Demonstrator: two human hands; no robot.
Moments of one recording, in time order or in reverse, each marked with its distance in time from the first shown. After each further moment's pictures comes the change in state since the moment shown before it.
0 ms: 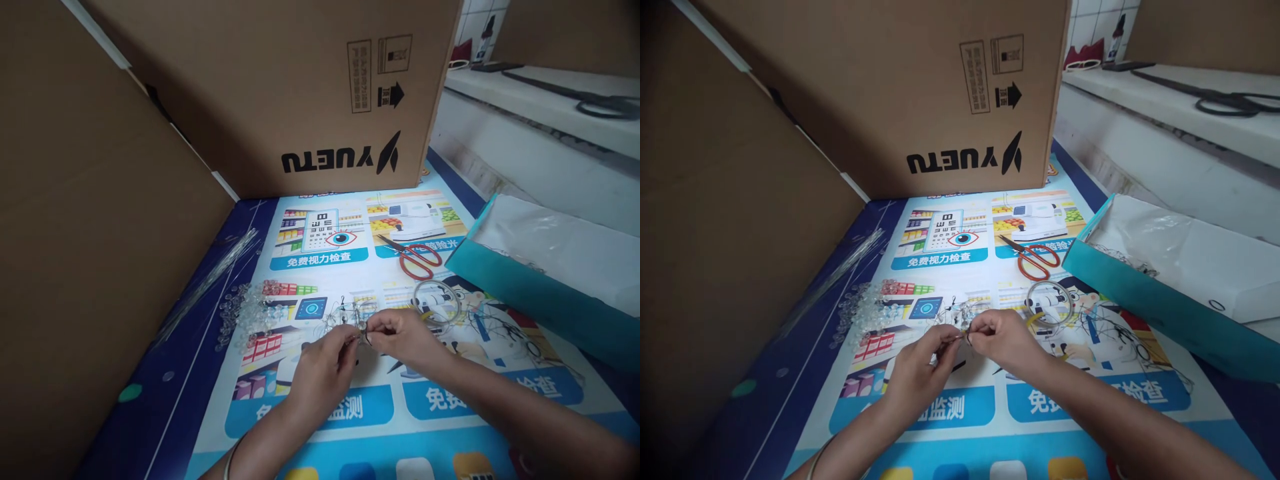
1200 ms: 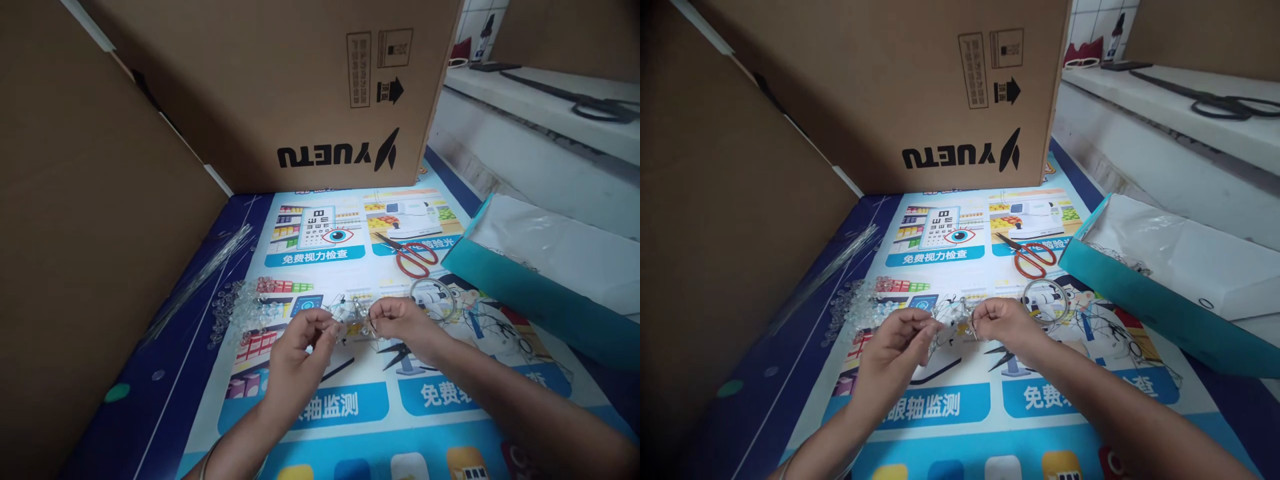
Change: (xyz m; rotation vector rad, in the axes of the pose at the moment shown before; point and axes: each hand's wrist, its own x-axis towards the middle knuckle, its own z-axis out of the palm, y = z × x) left_hand 0.008 0.009 -0.025 -0.578 0.122 -0.375; right_hand 0.006 -0.009 -0.014 0.272 -0.052 0.110
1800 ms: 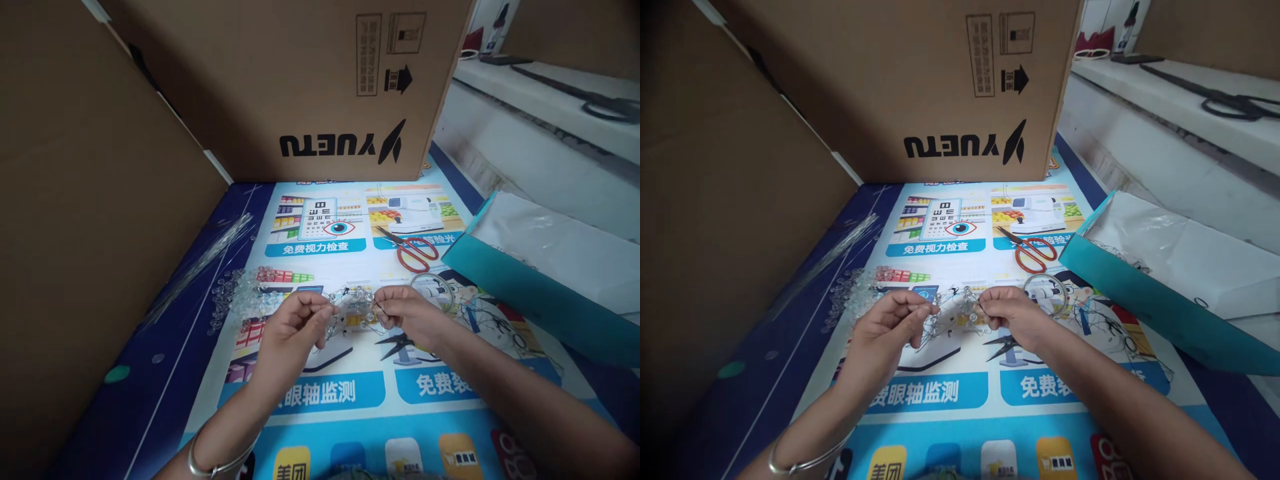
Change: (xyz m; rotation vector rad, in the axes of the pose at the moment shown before) left_hand 0.009 0.008 -0.007 -0.301 -0.049 -0.050; right_hand 0.003 -0.001 -0.012 0.212 -0.091 0.073
